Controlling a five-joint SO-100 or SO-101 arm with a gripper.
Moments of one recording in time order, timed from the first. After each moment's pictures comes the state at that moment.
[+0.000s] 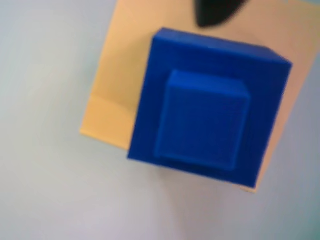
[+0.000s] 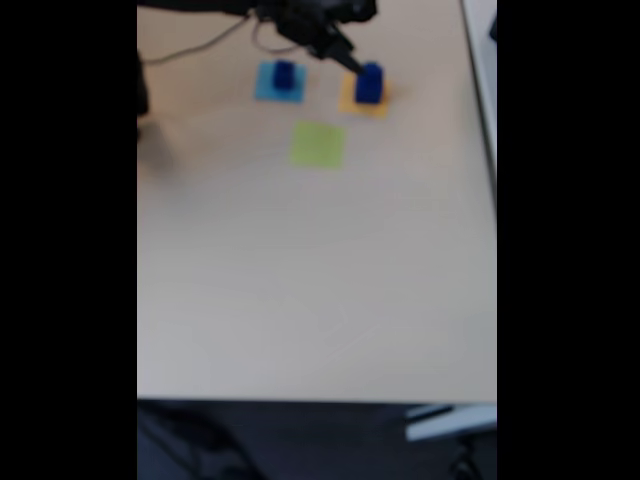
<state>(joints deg) -7.4 82.0 93.2 24.8 82.7</state>
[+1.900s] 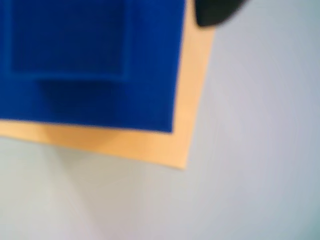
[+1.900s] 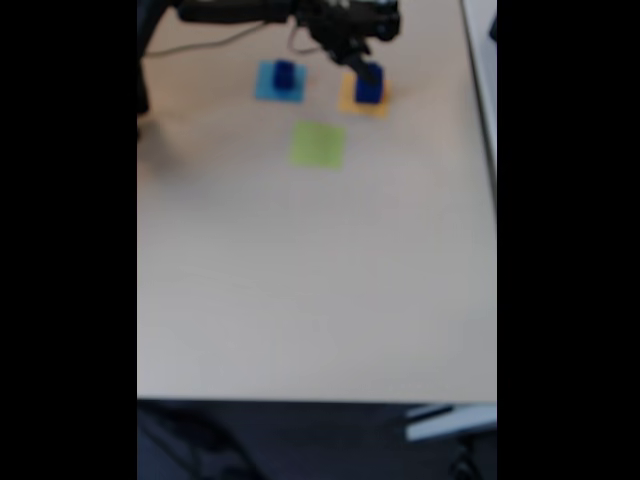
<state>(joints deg) -10.5 57.5 65.0 34.1 96.9</state>
